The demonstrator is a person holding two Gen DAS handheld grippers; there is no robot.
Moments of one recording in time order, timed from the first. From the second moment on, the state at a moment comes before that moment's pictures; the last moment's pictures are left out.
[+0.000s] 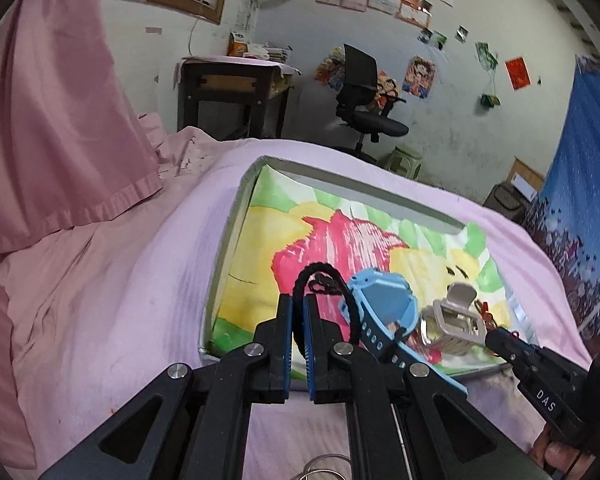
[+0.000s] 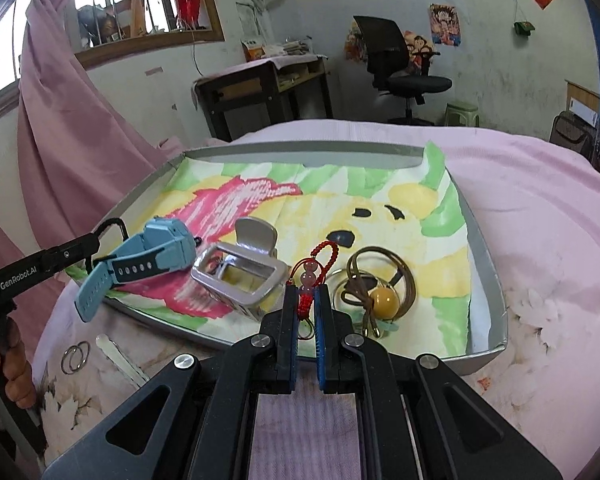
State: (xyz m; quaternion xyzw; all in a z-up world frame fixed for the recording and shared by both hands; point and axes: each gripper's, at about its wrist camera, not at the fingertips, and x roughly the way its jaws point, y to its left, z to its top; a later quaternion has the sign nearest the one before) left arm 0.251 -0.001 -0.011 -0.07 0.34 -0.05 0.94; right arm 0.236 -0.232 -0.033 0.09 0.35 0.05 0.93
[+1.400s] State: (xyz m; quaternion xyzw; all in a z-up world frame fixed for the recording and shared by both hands) left arm 0.197 -0.007 0.009 -0.03 0.27 -0.06 0.96; right arm 0.192 -0.226 0.005 0.07 0.26 0.05 0.96
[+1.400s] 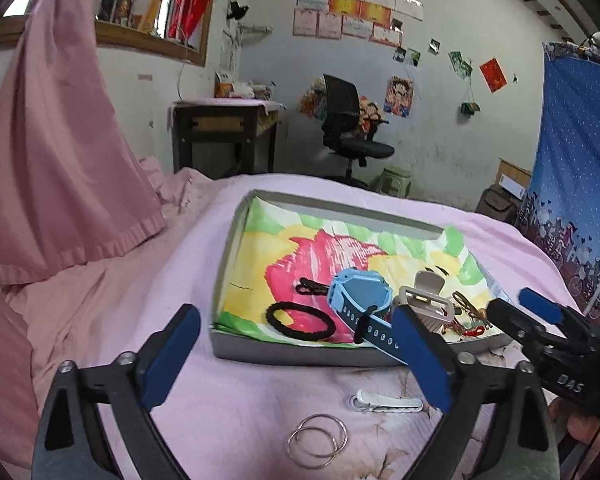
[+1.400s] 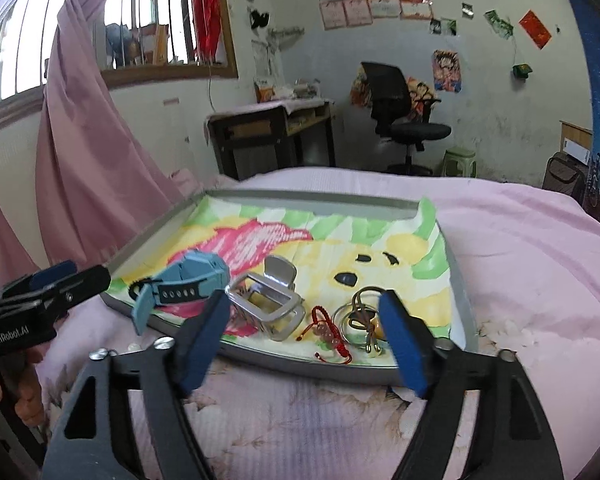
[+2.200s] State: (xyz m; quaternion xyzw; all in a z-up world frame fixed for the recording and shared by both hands) left arm 0.109 0.040 0.007 -0.06 0.19 -0.04 0.98; right arm 0.108 -0.226 0.023 0.09 0.16 0.07 0.98
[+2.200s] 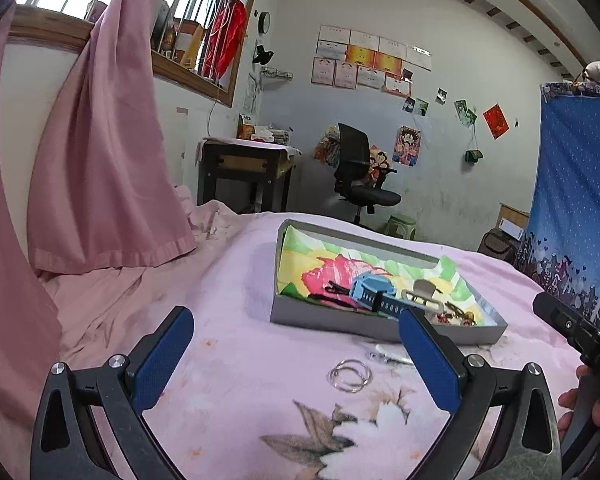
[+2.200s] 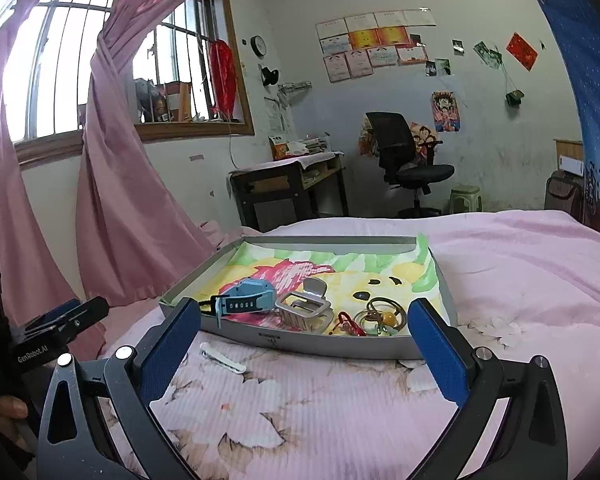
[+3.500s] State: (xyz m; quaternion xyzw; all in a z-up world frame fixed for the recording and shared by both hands) left arm 0.134 0.044 -0.030 -0.05 0.26 -0.10 0.96; right arm 0.158 -0.194 -0.026 0.05 0.32 0.17 0.93
